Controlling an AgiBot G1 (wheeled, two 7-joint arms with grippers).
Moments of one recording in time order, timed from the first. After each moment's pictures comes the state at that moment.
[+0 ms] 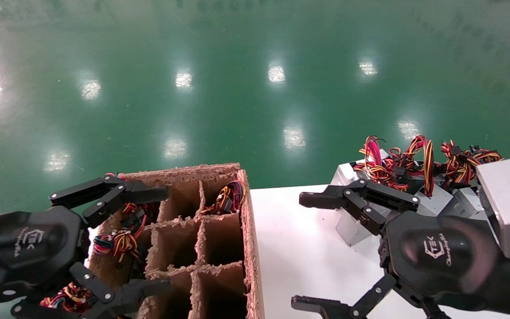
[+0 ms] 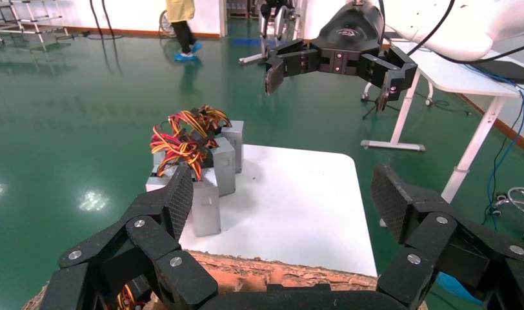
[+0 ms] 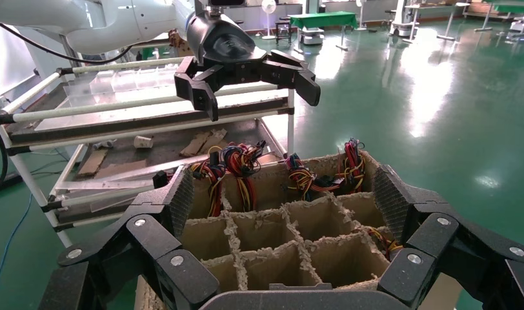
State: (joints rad) left arm -1.10 0.55 0.43 -1.24 0.61 1.43 -0.10; right arm 1.07 -0.61 -0.28 1.28 -0.73 -1.50 0.19
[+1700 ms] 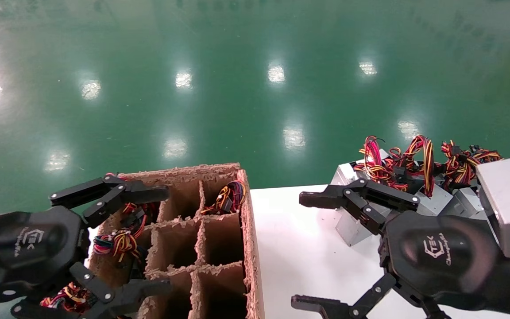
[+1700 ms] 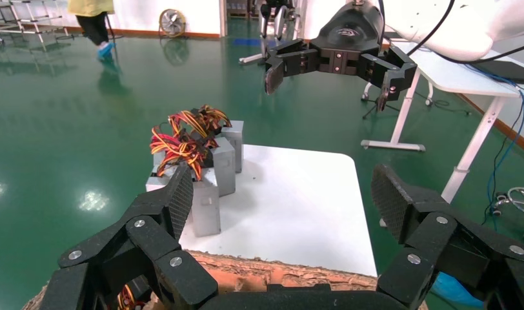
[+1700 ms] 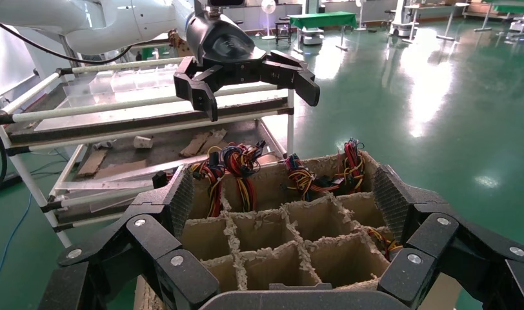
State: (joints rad) left arm -1.10 0.55 0.43 -1.24 0.61 1.43 -0.10; right arm 1.07 -0.61 -0.28 1.28 -0.73 -1.49 0.19
